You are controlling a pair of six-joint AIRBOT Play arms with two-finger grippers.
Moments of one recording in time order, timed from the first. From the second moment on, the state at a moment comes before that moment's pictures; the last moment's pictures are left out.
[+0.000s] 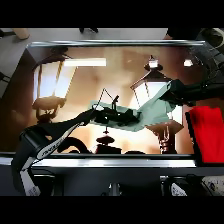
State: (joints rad) left arm -0.65 -1.97 1.40 -0.02 -0.84 -1.16; right arm -0.14 -1.14 1.37 -0.87 1.52 1.61
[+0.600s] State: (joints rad) left arm -0.10 -1.33 1.40 0.63 -0.79 -1.36; right arm 0.35 -1.67 1.39 -0.51 1.04 1.54
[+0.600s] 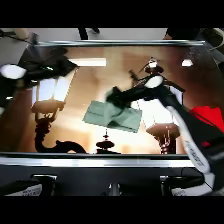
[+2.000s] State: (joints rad) left arm -0.04 -1.12 1.40 1.01 -0.98 -1.42; right arm -0.12 -1.52 1.36 -0.88 1.26 1.52
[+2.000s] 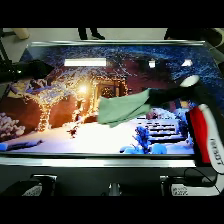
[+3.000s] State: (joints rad) left arm -0.04 -1.12 1.38 1.01 -0.98 -1.41; right arm -0.97 -1.27 1.51 -0.74 1.31 1.58
